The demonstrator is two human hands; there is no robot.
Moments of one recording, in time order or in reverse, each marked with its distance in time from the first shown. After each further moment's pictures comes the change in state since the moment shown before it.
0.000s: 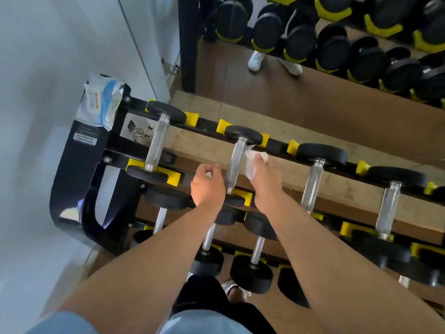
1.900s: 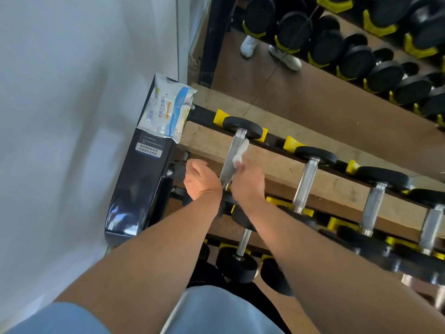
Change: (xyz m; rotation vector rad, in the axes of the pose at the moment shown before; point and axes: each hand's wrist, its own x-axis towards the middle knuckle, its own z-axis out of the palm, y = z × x) left_hand 0.151 -0.024 -0.147 -0.314 0.156 -0.222; right_hand -0.051 -0.058 0.229 -0.429 0.153 -0.293
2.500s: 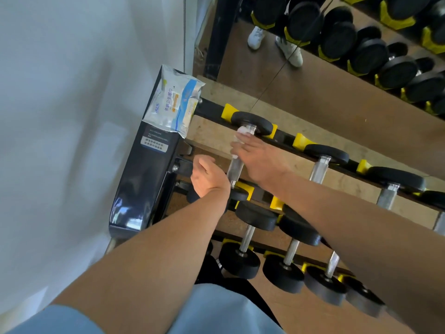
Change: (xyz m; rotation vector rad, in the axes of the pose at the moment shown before) left_hand -0.002 0.005 0.001 -0.035 -0.006 -0.037; right_hand 0.056 -0.005 -0.033 -0.933 -0.255 -0.998
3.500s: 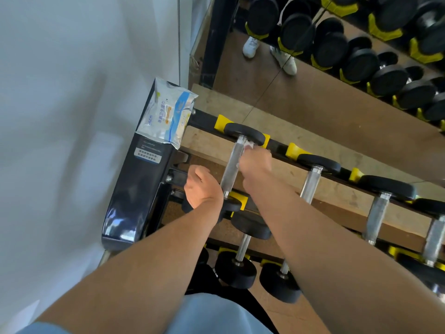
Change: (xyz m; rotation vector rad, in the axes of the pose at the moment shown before) left_hand 0.005 -0.002 0.002 0.118 -0.019 0.016; right_hand 0.025 -0.023 -0.028 1.114 0.234 1.172
